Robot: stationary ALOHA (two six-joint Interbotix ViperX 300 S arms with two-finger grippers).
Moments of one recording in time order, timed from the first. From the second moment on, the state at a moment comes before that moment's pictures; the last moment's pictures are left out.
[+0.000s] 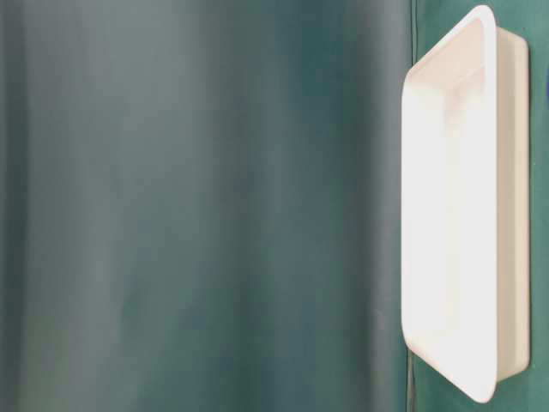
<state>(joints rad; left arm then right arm) 0.01 -0.96 1.17 0.00 -0.21 0.00 -0.01 -0.95 1.13 0.00 -0.13 0.02</state>
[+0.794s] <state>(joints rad) 0.01 -0.96 1.17 0.00 -0.21 -0.01 -0.01 -0.95 1.10 0.00 -0.09 0.02</state>
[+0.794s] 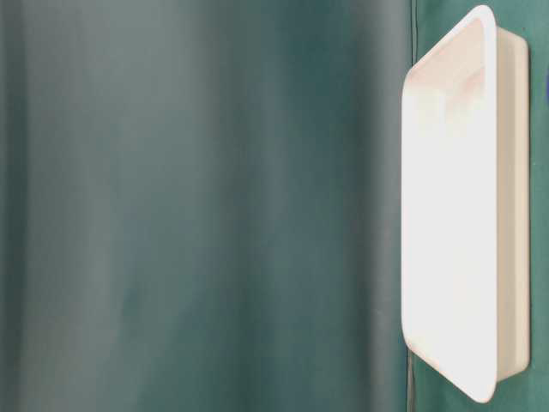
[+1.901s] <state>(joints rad) -0.15 -0.77 1.07 0.00 -0.24 -0.02 -0.02 -0.95 1.11 0.00 -0.09 0.02</state>
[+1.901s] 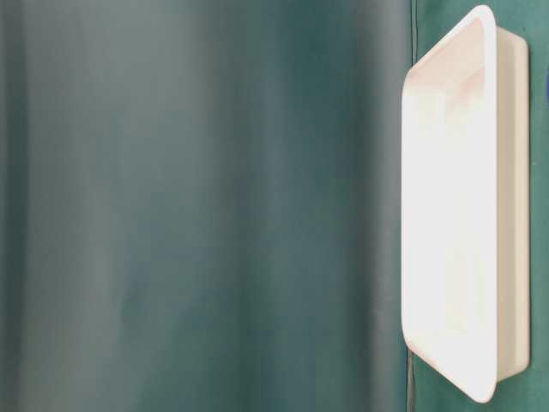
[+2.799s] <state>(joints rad) -0.15 -0.27 0.69 0.00 -0.31 -0.01 -0.02 -0.94 1.11 0.00 -0.09 0.02</state>
